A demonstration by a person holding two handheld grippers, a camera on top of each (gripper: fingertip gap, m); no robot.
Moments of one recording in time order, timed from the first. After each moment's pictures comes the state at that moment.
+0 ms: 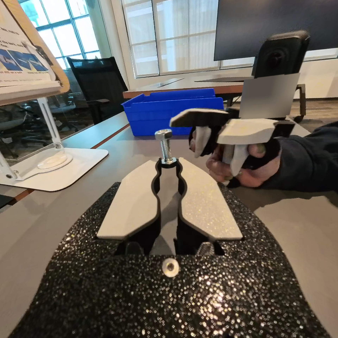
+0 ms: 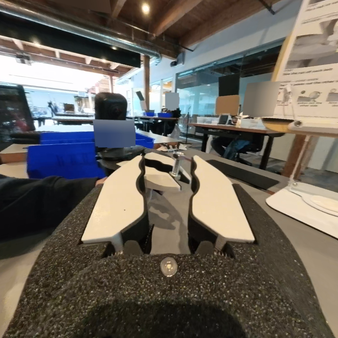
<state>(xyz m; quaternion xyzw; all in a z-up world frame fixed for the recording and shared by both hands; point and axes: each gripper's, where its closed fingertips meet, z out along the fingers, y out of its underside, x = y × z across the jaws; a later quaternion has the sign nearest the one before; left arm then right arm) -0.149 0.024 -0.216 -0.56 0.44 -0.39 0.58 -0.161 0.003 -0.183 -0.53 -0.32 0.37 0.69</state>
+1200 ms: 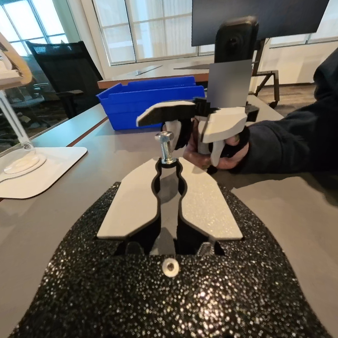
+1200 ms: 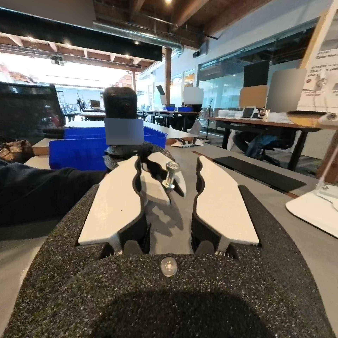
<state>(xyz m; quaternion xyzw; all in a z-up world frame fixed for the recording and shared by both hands) -0.142 0.010 -0.225 -0.55 0.49 -0.41 0.54 -0.165 0.007 -0.187 -0.53 -0.36 0.41 0.65</state>
